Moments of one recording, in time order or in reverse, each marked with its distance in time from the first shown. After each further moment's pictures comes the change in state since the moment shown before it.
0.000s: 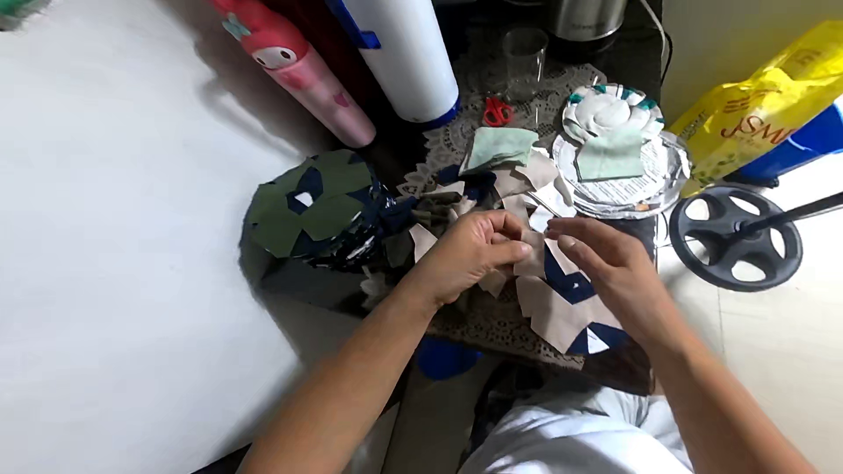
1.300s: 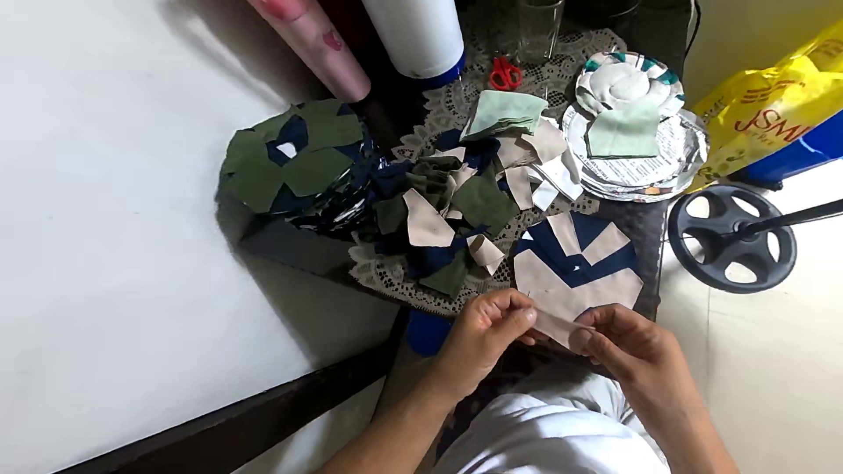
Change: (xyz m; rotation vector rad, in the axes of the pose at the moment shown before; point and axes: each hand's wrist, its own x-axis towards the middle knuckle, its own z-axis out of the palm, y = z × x) left_hand -0.075 -0.080 0.077 -0.389 0.151 0.060; right_hand -0.101 0.035 0.007 0.263 0.027 0.169
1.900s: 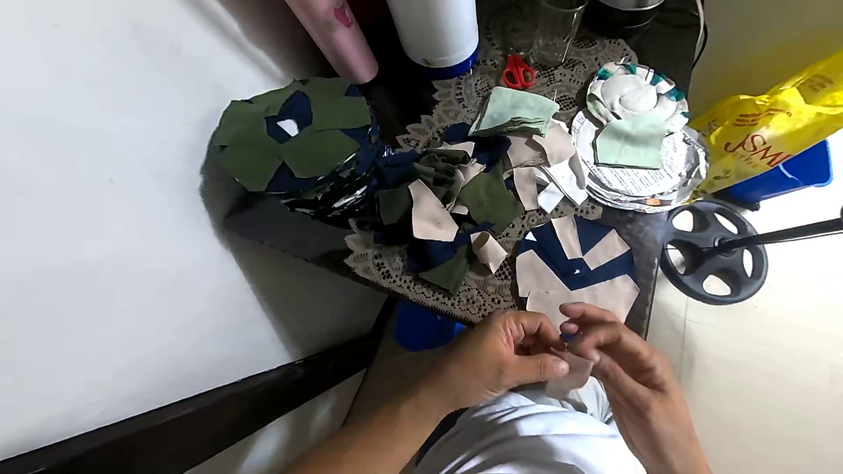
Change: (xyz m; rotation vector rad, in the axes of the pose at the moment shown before) left_hand -0.003 0.007 0.001 -0.071 -0.331 -0.093; right_hand -0.008 0.009 0.003 0.272 -0.195 -0.160
